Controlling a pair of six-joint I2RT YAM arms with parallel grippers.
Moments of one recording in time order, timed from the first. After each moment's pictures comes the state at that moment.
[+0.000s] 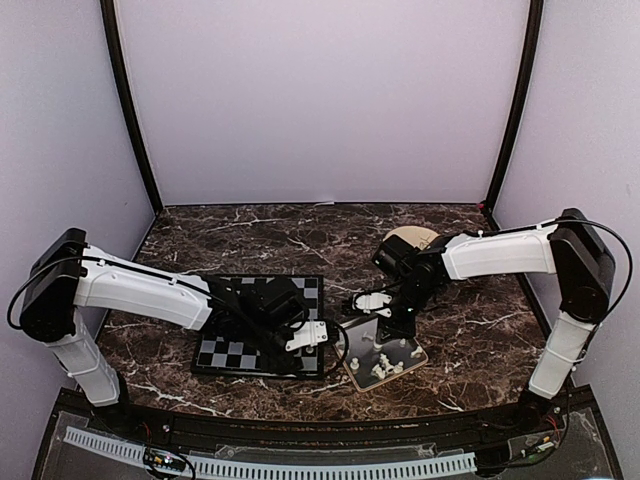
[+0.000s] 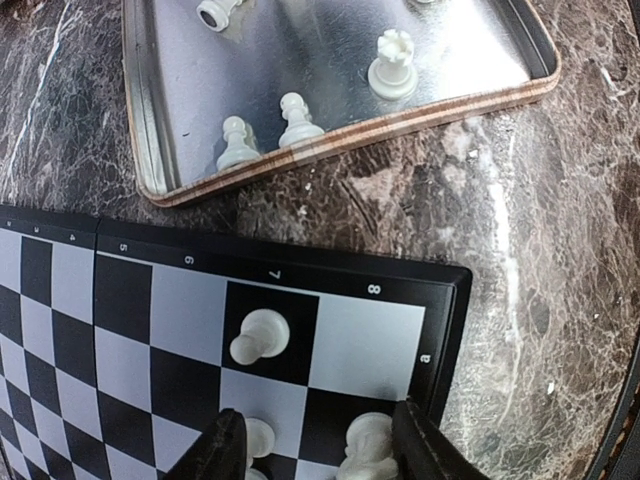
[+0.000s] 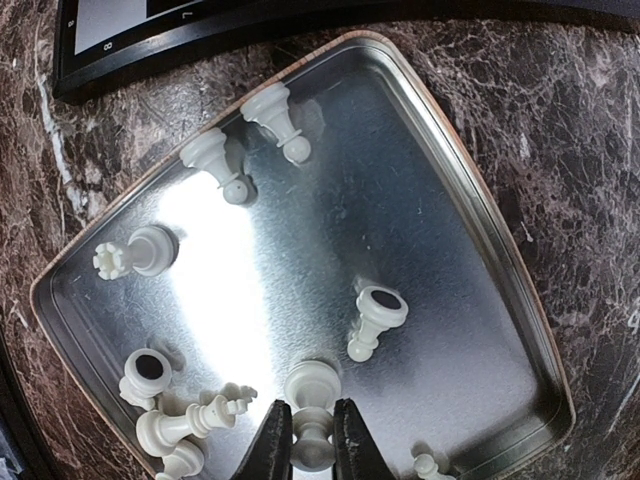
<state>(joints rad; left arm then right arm) -1.10 1.68 1.00 -0.43 -0.04 0.35 0.80 1.76 1.11 -0.70 -0.27 -0.59</state>
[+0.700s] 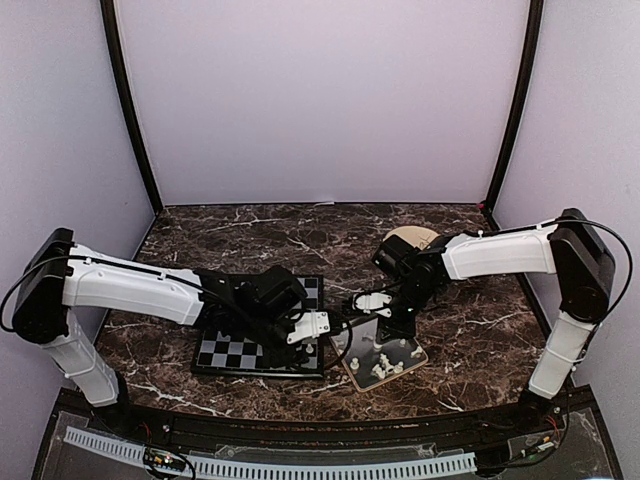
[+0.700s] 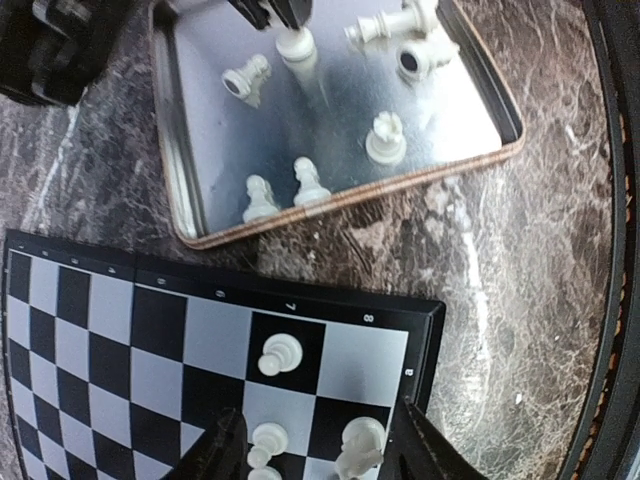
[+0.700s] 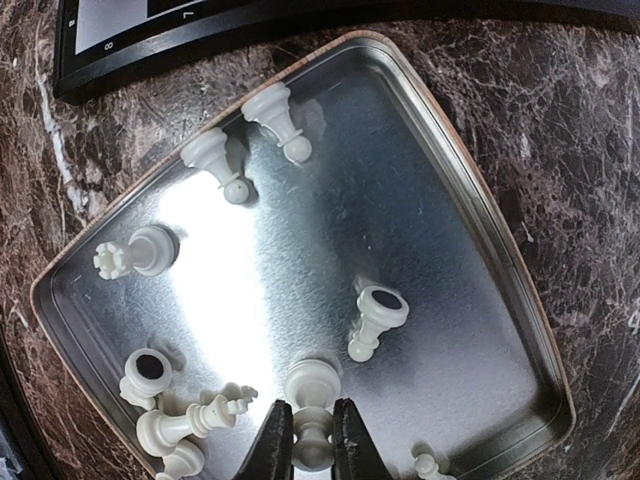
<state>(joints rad) -1.10 1.65 1.02 -0.42 0.00 0.34 0.80 1.76 1.11 -0.70 -0.27 -0.59</state>
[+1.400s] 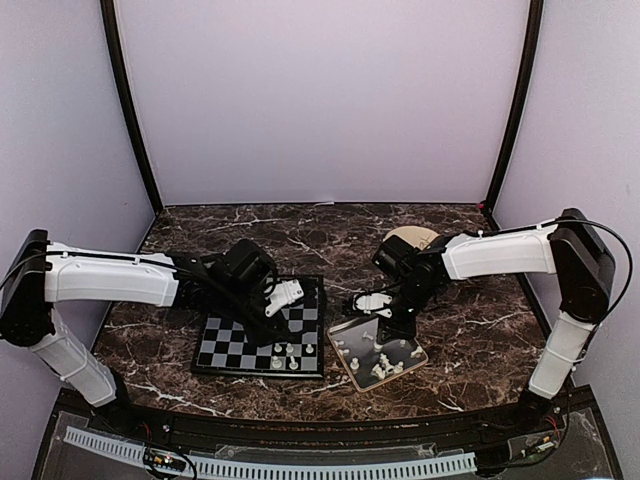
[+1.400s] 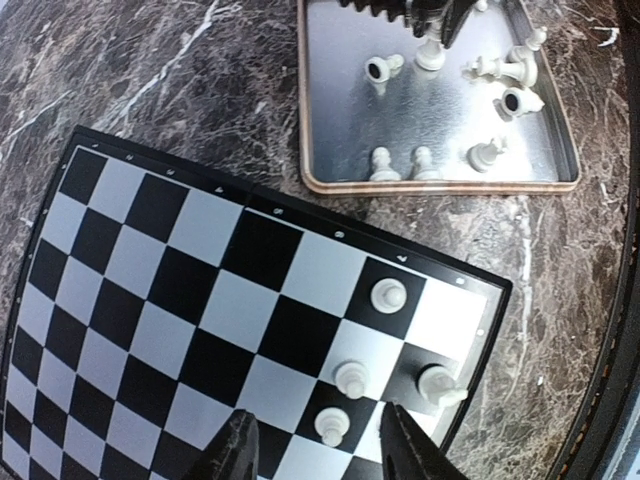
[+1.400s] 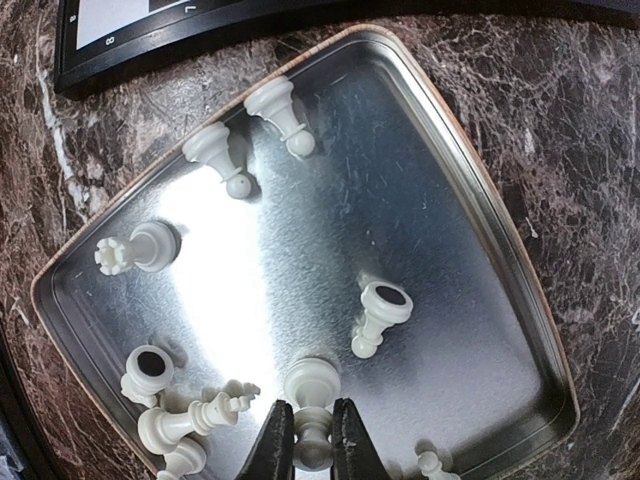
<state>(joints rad) -0.94 1.52 0.97 -0.44 0.08 0.21 0.80 1.76 1.11 -0.71 -0.27 -0.59</state>
